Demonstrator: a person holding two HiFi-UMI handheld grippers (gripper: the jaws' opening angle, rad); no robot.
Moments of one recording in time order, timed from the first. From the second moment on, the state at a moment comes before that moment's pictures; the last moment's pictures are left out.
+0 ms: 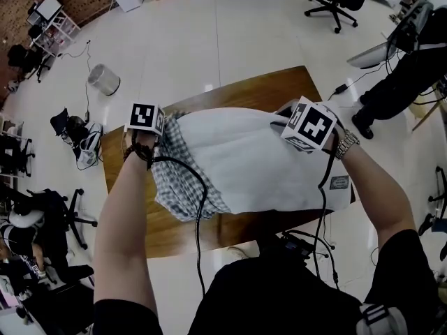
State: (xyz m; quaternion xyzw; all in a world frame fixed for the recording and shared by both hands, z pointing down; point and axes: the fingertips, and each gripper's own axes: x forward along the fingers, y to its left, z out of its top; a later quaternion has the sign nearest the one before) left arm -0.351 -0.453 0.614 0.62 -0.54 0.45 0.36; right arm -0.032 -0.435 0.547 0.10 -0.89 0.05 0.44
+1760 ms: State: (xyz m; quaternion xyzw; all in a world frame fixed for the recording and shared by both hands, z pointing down) left arm -0.272 -0.171 0.624 0.71 -0.55 0.21 0.39; right arm -0.146 -0.202 0.610 0.19 -0.81 -0.30 0.47
